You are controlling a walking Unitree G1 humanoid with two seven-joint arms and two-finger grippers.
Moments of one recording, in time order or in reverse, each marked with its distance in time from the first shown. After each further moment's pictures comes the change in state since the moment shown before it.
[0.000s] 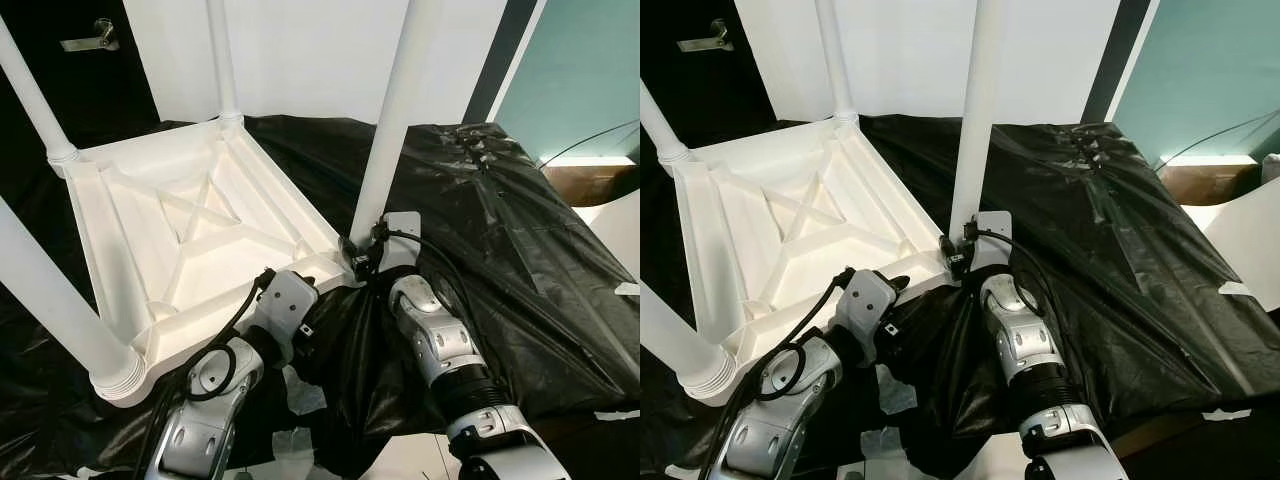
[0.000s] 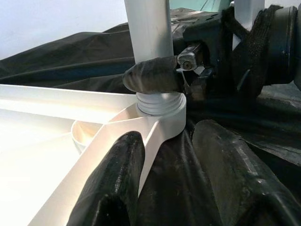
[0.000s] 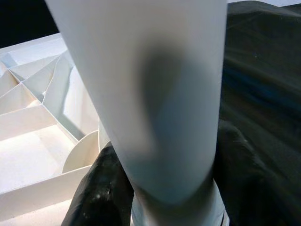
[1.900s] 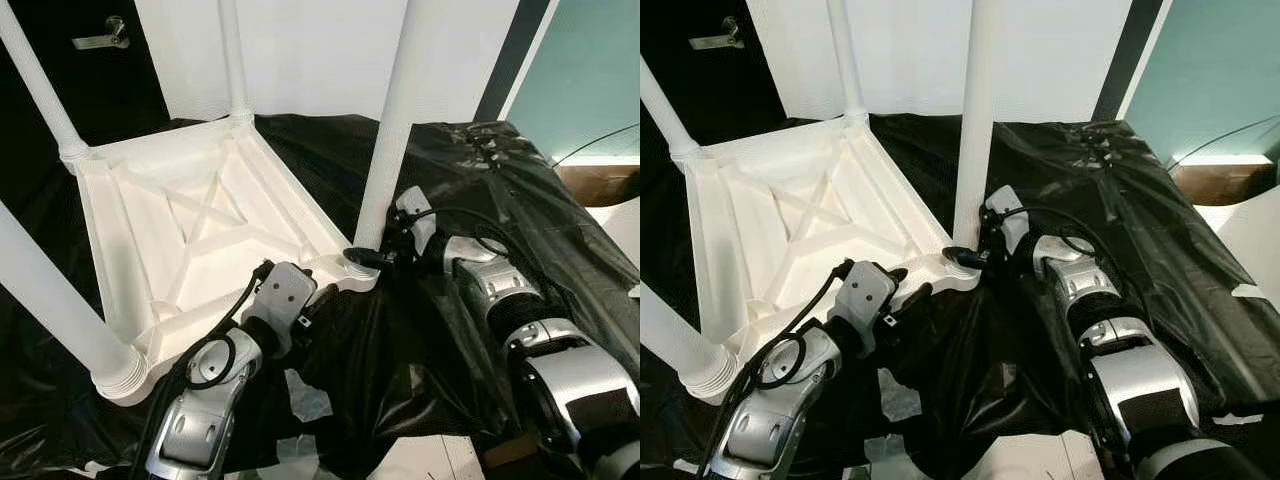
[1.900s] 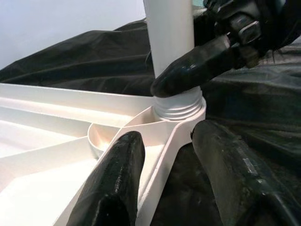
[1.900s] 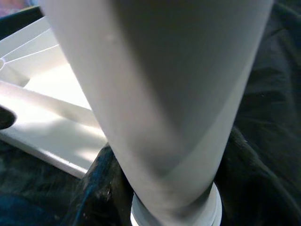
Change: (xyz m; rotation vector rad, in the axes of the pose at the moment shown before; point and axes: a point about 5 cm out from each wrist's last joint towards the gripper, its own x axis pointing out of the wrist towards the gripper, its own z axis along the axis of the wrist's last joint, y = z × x) left arm 0.006 0.006 0.002 0.013 -0.002 0.006; right arm 0.017 -0.047 0.019 -0.324 0.096 0.614
